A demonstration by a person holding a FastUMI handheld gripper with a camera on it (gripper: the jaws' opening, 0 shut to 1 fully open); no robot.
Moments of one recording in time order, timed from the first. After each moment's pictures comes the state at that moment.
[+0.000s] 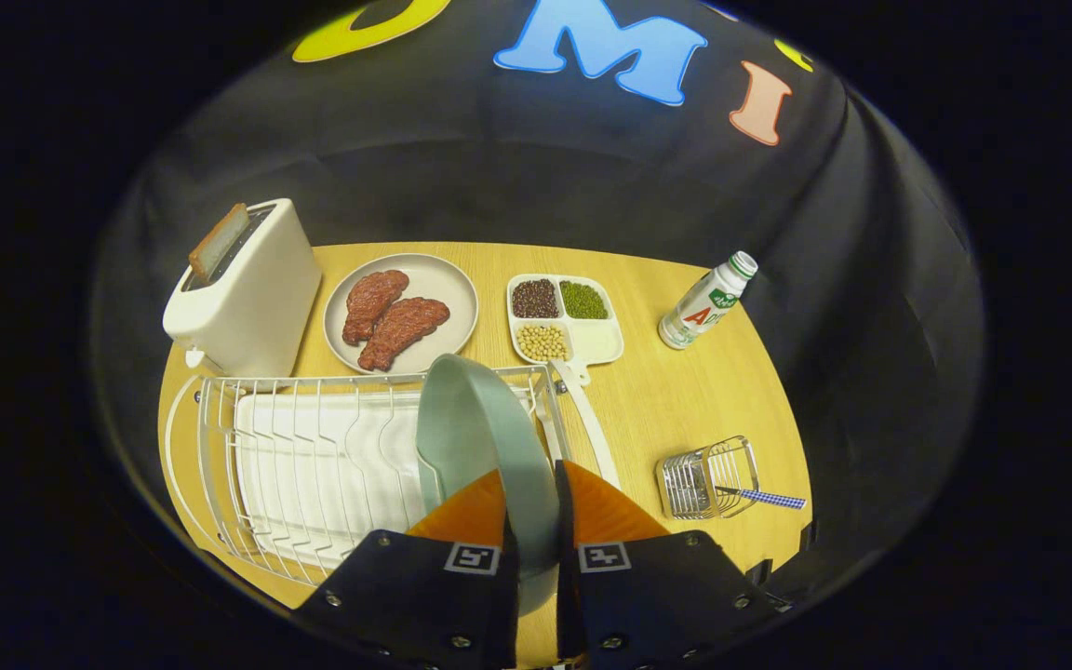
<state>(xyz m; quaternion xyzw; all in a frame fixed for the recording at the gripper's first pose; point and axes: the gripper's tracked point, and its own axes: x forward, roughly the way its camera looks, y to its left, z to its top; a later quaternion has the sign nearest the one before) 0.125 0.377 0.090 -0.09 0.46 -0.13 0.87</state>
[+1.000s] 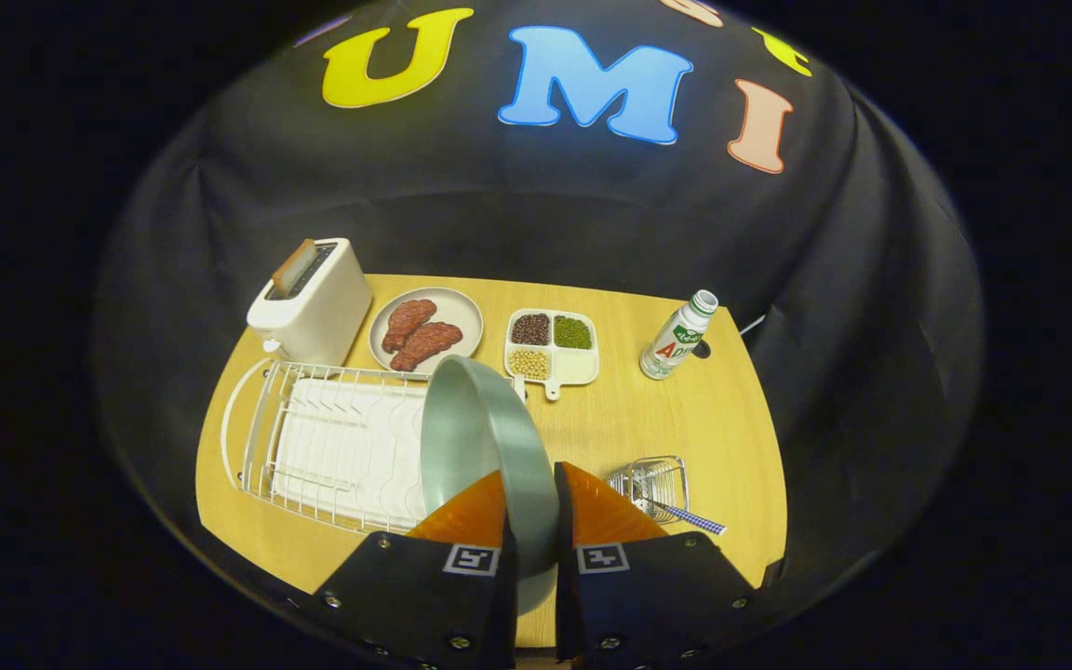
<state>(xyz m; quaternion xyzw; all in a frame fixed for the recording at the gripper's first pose) 0.052 0.300 0.174 -0.03 0.43 0.01 0.90</state>
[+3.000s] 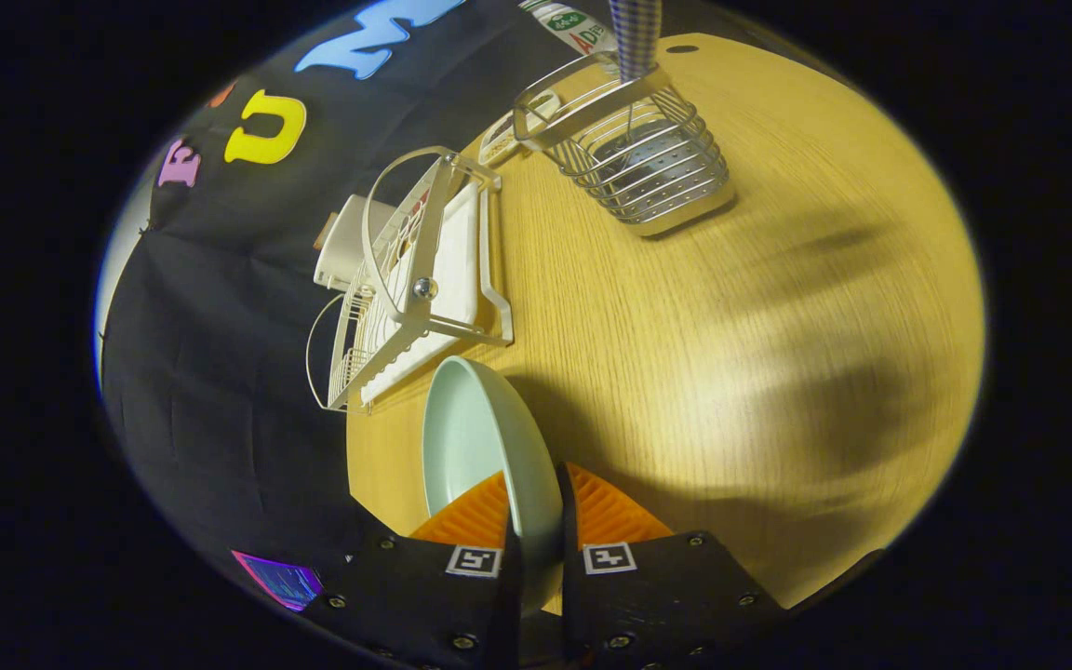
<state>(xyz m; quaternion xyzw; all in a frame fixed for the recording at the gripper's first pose) -0.089 0.248 -0.082 0.32 0.52 0.19 0.77</state>
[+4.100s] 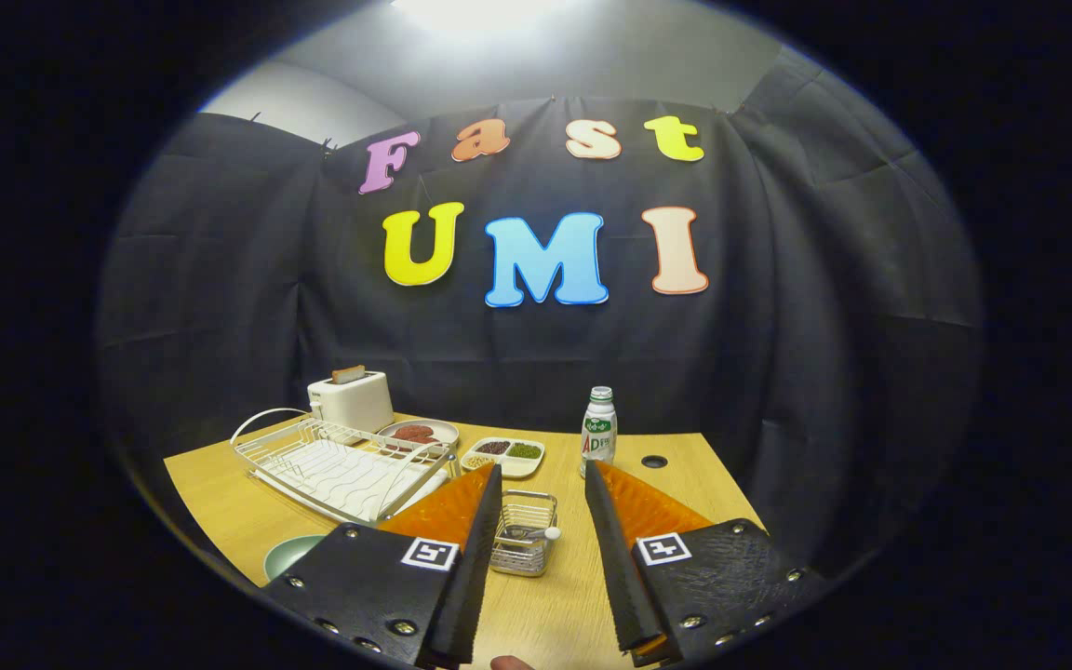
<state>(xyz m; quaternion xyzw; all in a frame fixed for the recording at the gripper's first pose) -0.038 0.099 0.142 -0.02 0.00 0.11 0.99</state>
